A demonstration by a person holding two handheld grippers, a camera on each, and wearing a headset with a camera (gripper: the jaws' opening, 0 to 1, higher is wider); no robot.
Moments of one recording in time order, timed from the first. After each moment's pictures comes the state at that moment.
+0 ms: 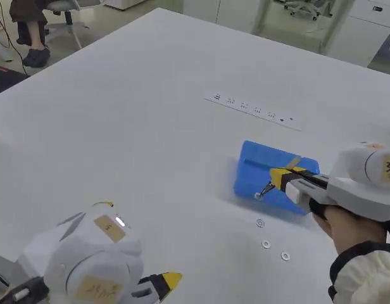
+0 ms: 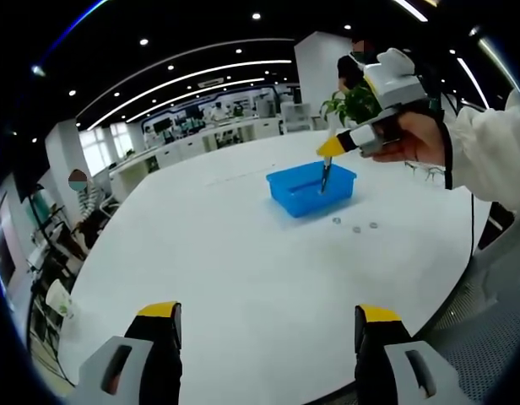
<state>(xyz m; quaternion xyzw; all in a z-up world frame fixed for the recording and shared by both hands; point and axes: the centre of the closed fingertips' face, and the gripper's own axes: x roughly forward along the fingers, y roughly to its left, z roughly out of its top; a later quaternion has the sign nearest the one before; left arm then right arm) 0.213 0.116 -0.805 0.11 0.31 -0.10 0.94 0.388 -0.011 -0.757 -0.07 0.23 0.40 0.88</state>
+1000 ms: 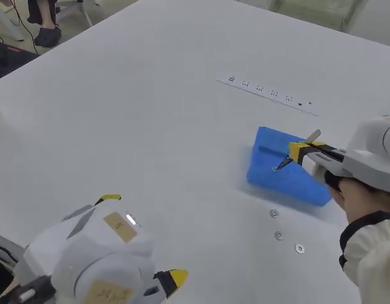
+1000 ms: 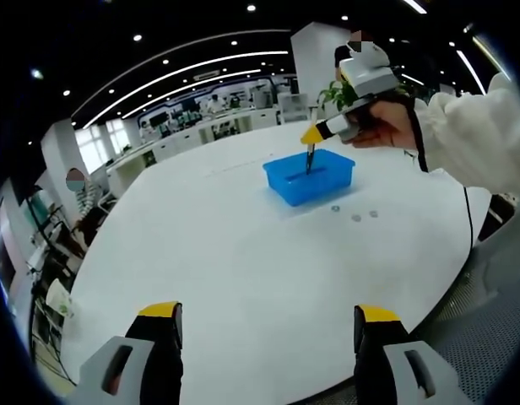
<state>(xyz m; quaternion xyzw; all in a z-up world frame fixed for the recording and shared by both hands) 0.210 0.117 -0.816 0.12 0.33 -0.11 0.93 0.431 -0.009 -0.771 -0.07 0.23 0.38 0.89</state>
